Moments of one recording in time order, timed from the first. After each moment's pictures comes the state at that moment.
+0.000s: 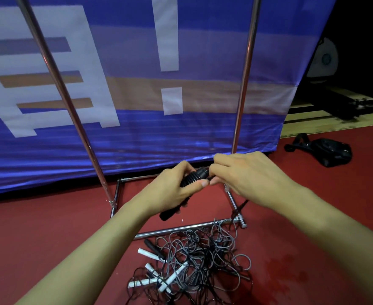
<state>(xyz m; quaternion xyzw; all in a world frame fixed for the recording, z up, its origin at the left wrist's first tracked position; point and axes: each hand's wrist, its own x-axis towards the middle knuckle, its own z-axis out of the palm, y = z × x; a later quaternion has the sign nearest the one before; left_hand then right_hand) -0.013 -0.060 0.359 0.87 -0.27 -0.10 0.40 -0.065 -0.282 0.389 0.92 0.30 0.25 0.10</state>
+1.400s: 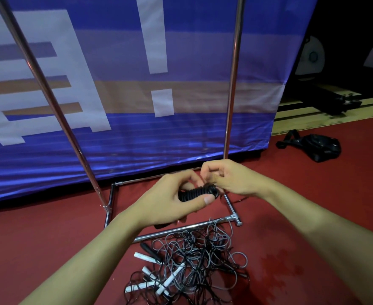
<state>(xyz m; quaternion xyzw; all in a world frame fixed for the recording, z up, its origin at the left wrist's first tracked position) -0.041 -0.062 0.373 0.80 -0.37 -0.14 0.46 -0.036 -0.289 0.356 0.81 0.23 -0.08 -0.53</state>
